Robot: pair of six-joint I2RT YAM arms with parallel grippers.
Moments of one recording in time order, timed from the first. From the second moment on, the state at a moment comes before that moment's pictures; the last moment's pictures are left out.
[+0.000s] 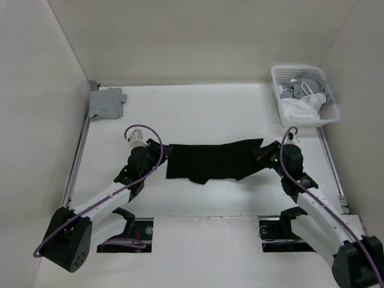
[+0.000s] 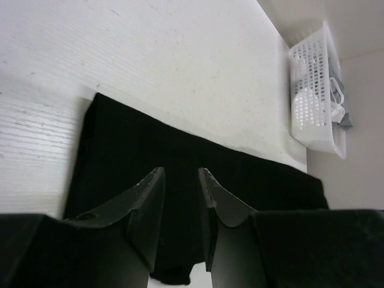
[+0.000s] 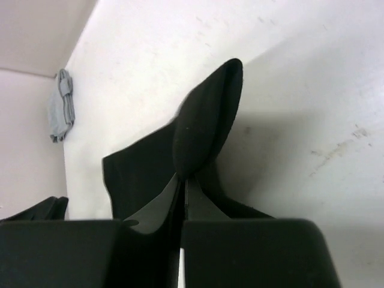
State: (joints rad) left arm -0.44 1.01 0.31 0.38 -0.10 -0.97; right arm 0.23 0.82 0.33 0.08 -0.07 0.94
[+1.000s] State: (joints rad) left arm -0.18 0.74 0.33 0.28 0.07 -0.99; right arm 1.03 1.78 1.30 -0.32 0.35 0.97
